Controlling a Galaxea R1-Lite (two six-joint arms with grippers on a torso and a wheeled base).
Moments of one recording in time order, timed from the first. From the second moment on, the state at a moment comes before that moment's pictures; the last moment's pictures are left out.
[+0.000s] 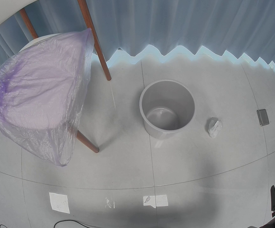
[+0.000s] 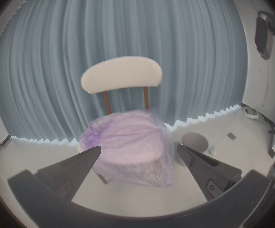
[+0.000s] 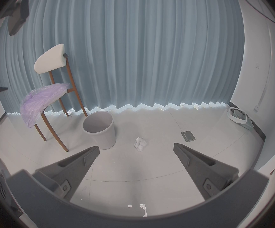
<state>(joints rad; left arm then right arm) 0.09 0.40 -0.38 -0.22 -0.17 0.10 0.00 0.02 -0.02 0.00 -0.02 0.00</state>
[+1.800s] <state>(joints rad) -0.39 1.15 -0.70 -0.26 -0.30 0.30 0.00 0.02 -0.02 0.00 -0.02 0.00</state>
